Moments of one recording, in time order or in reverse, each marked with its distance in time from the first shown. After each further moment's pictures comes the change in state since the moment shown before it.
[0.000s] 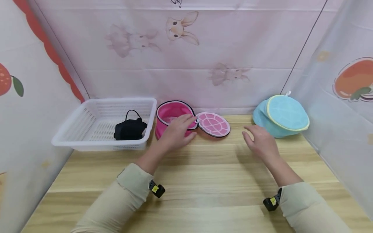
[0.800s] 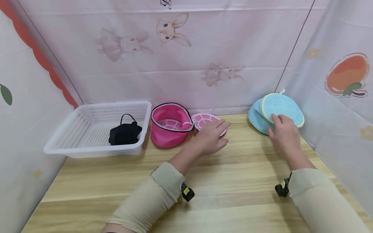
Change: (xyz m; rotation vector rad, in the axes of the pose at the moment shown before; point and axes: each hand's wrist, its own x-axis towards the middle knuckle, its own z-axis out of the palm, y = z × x) left_hand 0.063 0.085 0.055 -0.015 -0.122 0.135; right_hand -0.003 0.098 -0.029 -0.214 -0.047 0.193
